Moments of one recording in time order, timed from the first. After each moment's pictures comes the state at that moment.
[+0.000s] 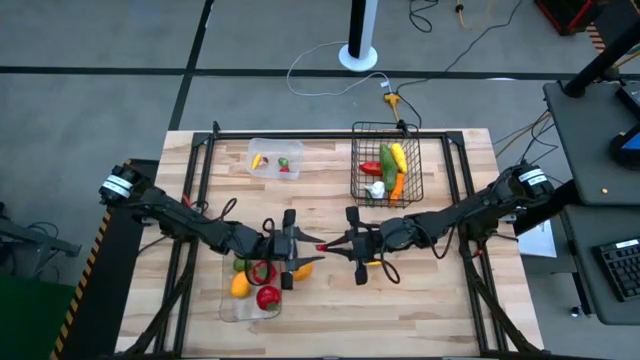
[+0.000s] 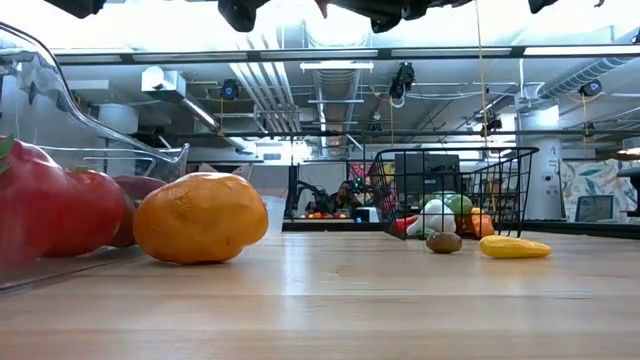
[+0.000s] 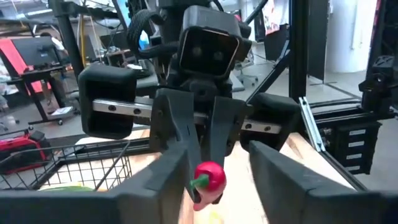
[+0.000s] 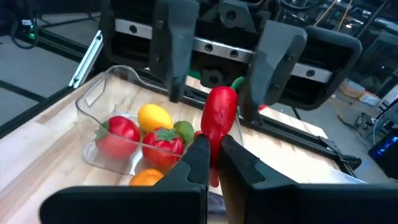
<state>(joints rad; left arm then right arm) -0.39 1.48 0.73 0.76 -0.37 0.13 0.29 1.55 0.89 0.50 0.21 -0.32</state>
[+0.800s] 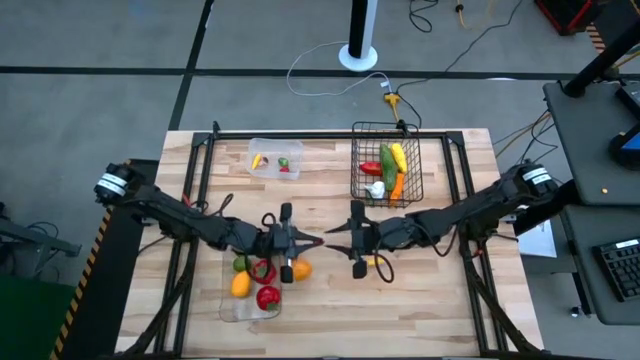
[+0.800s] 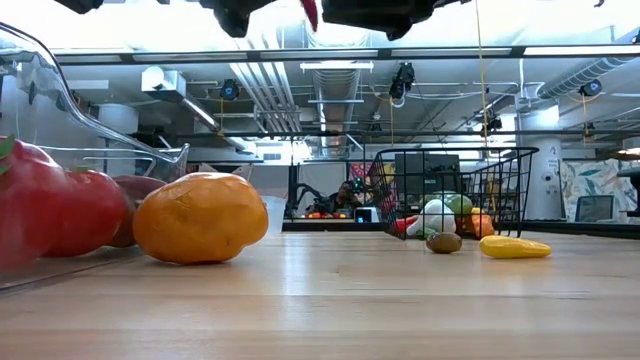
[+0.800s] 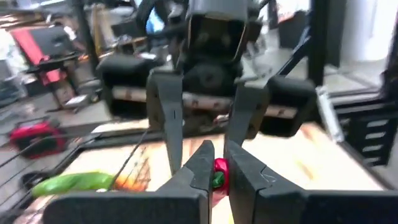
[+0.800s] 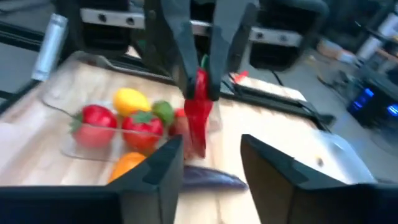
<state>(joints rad) -0.36 1.43 0.73 0.67 -0.40 0.12 0.29 1.52 0.92 0.35 0.32 -0.20</state>
